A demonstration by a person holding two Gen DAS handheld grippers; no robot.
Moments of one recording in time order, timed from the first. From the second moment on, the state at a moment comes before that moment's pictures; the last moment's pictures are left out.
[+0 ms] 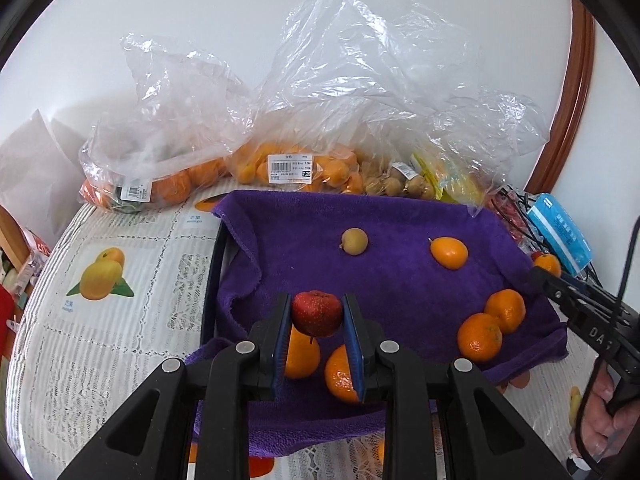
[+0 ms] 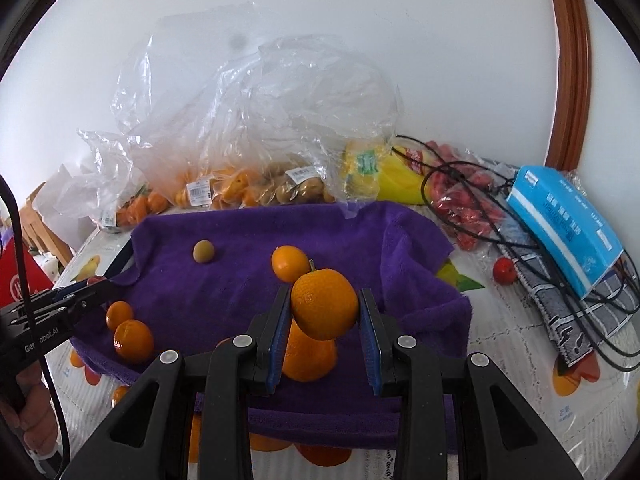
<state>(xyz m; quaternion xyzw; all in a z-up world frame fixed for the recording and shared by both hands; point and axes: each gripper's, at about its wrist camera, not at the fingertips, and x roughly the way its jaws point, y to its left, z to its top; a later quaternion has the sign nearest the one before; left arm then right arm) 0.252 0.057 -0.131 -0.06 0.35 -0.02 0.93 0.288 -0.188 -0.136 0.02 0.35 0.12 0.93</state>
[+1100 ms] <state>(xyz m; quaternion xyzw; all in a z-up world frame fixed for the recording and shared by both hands) 0.256 0.044 -0.144 -0.06 0.37 -0.03 0.93 0.294 -0.176 -0.151 -0.01 0.35 0.11 0.93</state>
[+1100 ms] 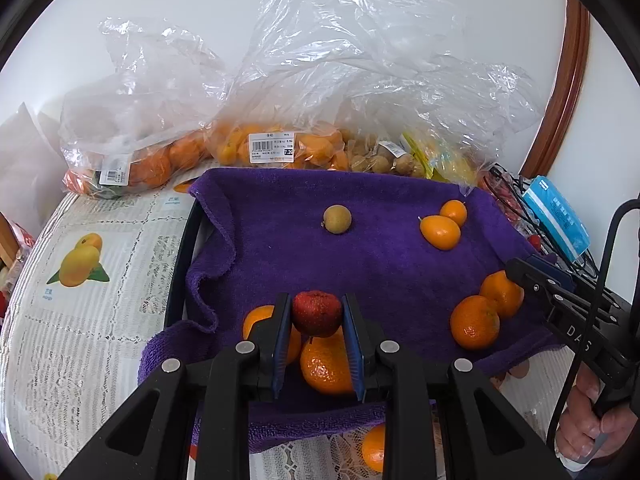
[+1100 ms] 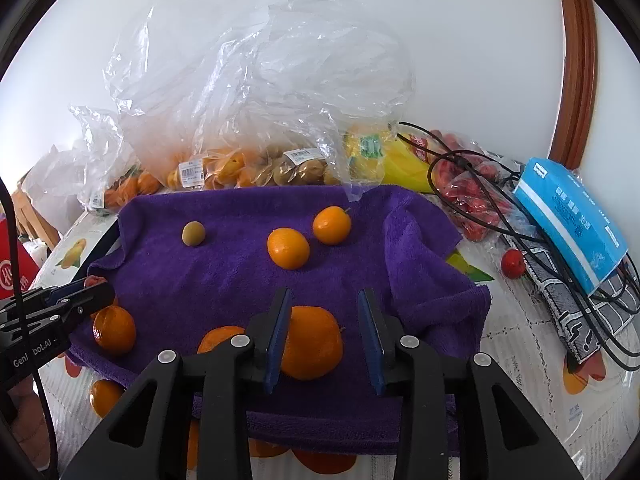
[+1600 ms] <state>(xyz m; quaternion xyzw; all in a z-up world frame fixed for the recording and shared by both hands) 0.256 0.048 -0.142 -0.07 0.37 -0.01 0.93 0.291 -0.174 -0.149 -0.02 0.34 0.11 0.93</state>
